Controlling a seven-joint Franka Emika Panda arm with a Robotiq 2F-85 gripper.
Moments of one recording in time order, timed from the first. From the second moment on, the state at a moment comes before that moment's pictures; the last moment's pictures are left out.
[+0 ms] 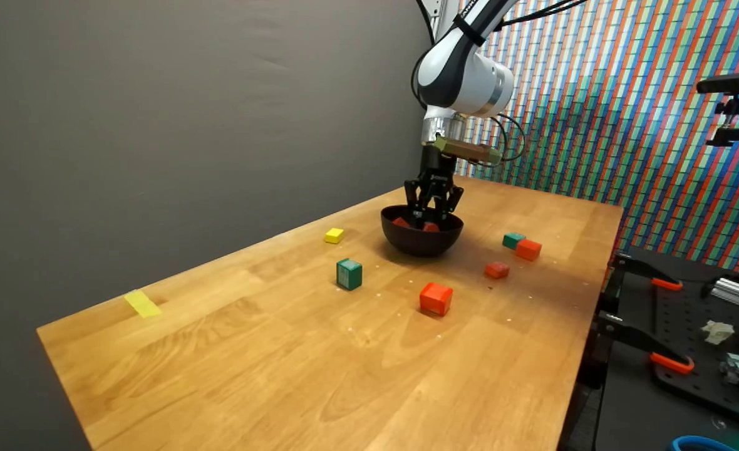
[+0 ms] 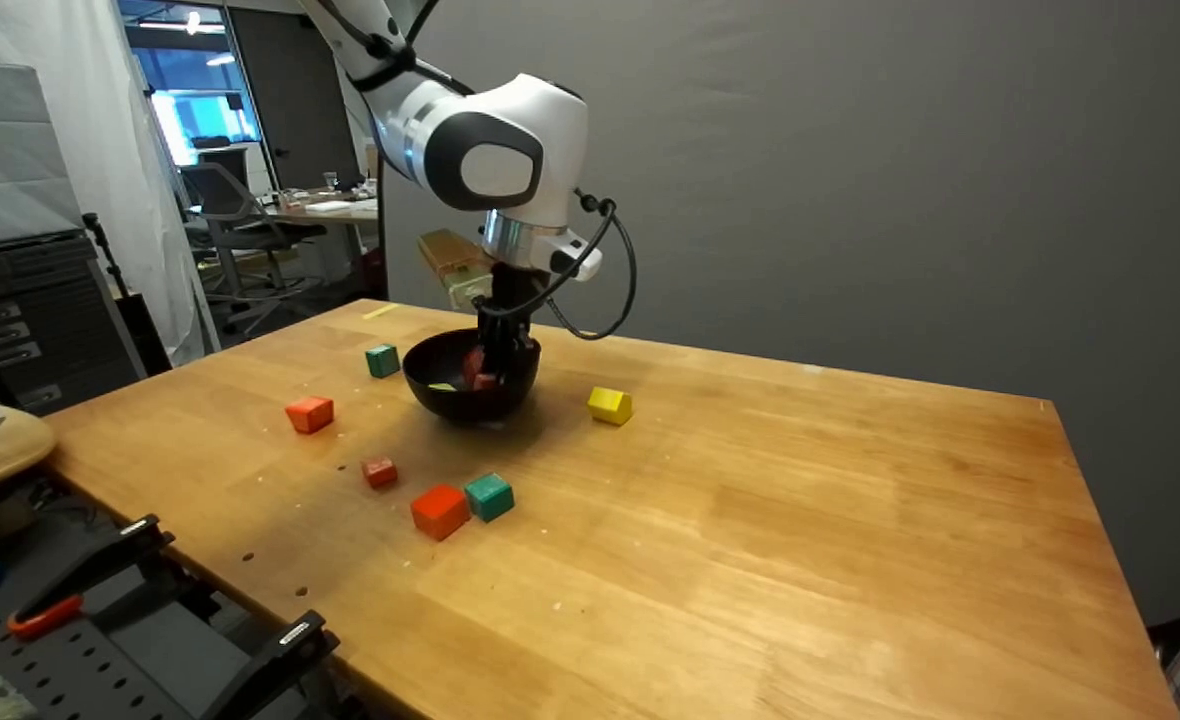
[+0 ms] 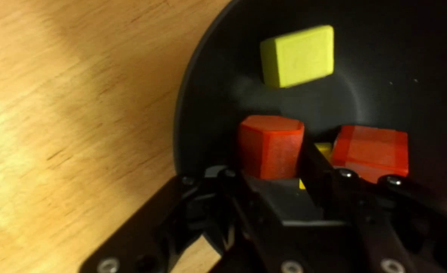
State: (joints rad) arm -0.07 0.55 0.04 -2.03 0.40 2.41 0.11
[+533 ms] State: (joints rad) arm -0.09 0.38 0.03 -2.03 0.42 2.47 0.11
